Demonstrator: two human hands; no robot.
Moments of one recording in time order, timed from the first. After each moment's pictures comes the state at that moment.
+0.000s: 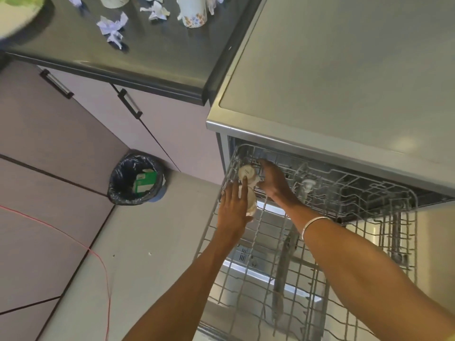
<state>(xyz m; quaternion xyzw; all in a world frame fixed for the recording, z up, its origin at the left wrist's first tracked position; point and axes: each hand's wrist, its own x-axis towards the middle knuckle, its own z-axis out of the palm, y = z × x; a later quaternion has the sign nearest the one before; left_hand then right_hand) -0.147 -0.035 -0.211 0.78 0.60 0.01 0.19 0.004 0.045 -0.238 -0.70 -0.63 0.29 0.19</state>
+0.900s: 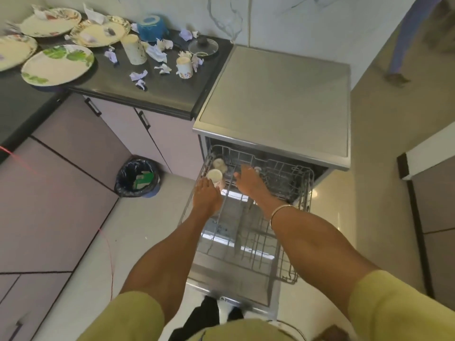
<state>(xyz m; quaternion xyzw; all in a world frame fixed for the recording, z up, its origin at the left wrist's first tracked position) -0.143 -0.175 0.003 0.70 0.67 -0.01 0.25 0.016 -0.136 0.000 -0.75 -0.60 0.29 0.05</state>
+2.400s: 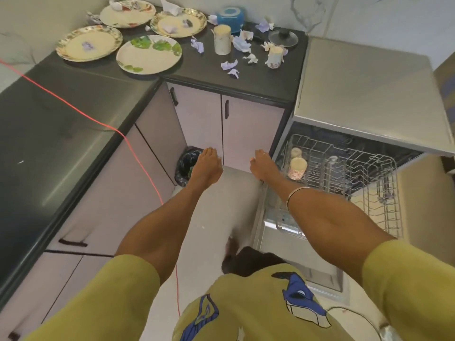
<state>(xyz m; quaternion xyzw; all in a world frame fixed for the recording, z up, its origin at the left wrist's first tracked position) -0.548 -0.115 0.038 0.76 0.61 0.06 0.20 -0.348 -0.127 0.040 -0.73 -0.63 0.26 0.08</state>
